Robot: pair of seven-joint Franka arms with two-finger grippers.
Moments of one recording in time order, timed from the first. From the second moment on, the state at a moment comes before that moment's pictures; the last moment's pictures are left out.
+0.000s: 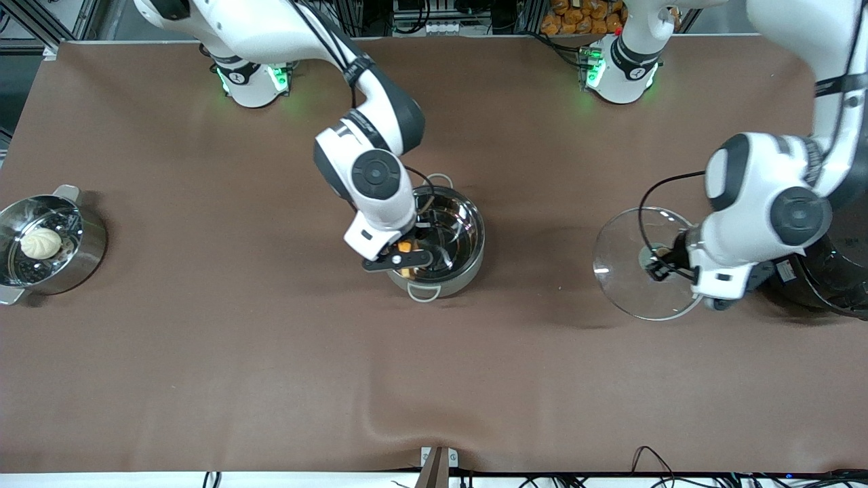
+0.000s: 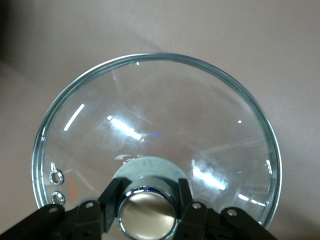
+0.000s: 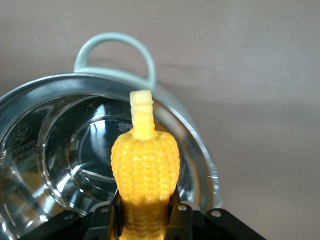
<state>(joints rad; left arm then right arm) -0.12 0.33 -0.04 -1.82 0.01 2.03 -0.76 0.68 0.67 0.01 -1.34 0.05 1.94 0.56</state>
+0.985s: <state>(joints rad) -0.13 0.37 -0.05 -2.17 0.02 2.51 -0.76 0.70 0.69 -0.02 -1.28 0.05 1.92 0.73</state>
